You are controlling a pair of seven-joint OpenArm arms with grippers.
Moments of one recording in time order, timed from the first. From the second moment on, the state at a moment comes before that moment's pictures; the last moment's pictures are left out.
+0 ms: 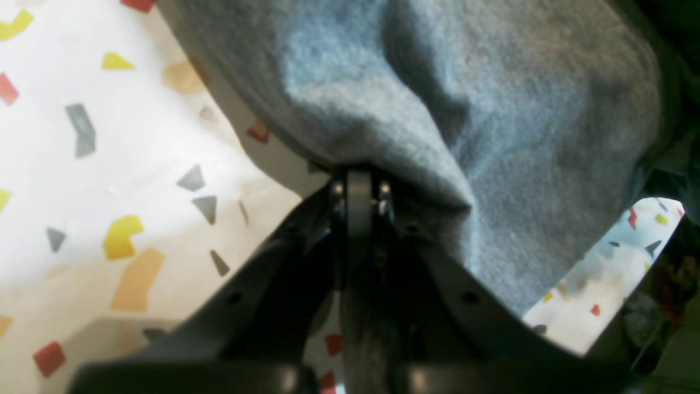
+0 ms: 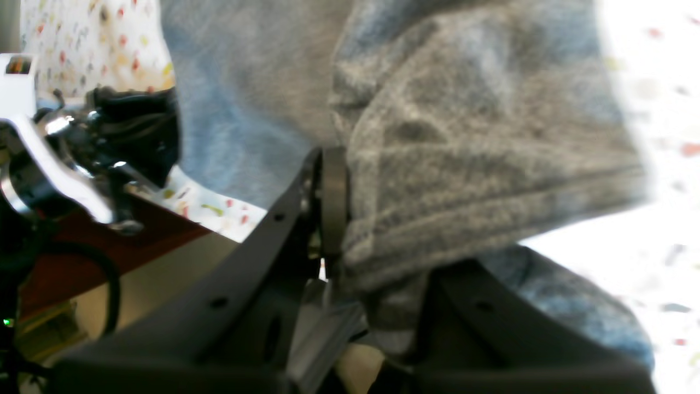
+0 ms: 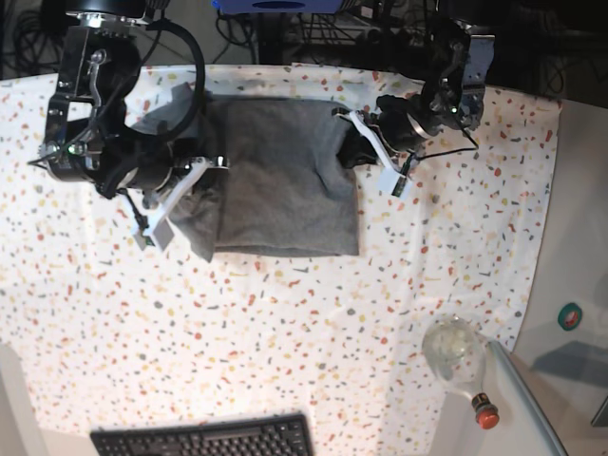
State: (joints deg) left arm 10.9 -9.7 1.0 68.4 -19.6 -34.1 20.8; right arm -8.6 -5.4 8.2 104.7 24.5 12.8 -79.9
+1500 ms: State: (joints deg) left arm 12.2 -10.8 0.7 70.3 -19.3 -34.0 21.5; right arm -7.8 -2.9 -11.3 95.5 24.7 -9.6 -62.6
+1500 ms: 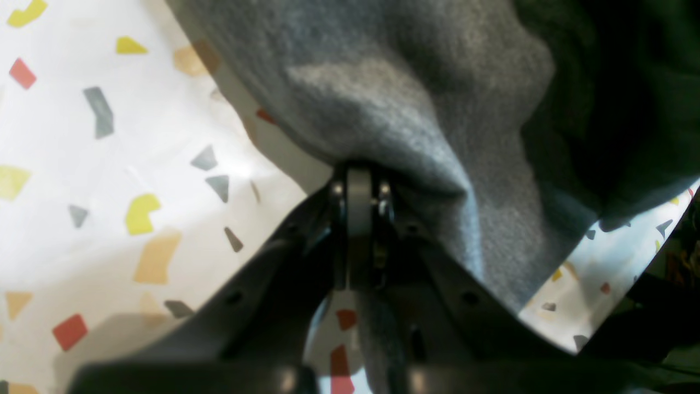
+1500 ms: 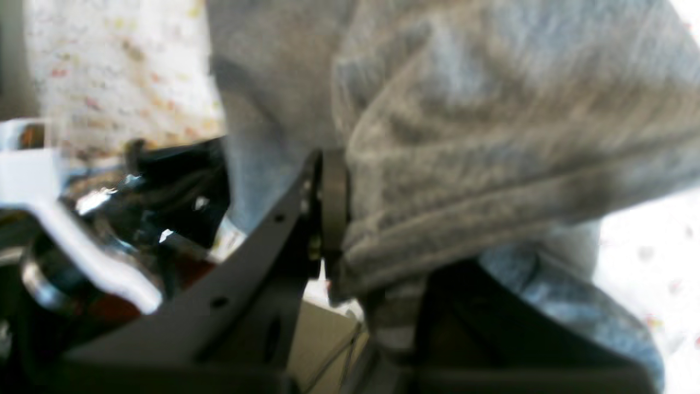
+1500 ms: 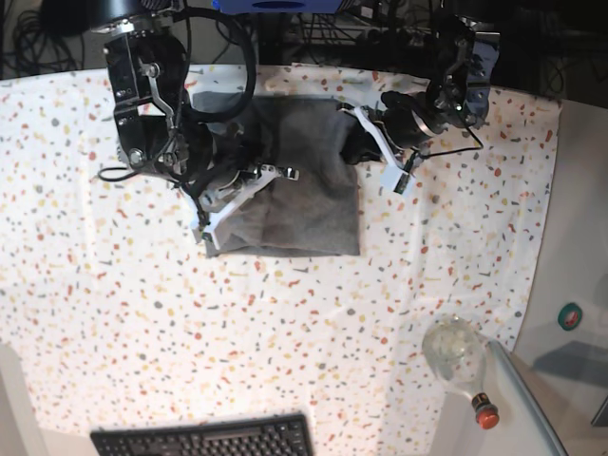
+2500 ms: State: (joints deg) left arm 27.1 -16.8 -34.1 81.3 -18.1 -33.4 31.3; right arm -4.9 -0.8 -29.0 90.0 25.2 -19.8 -52.1
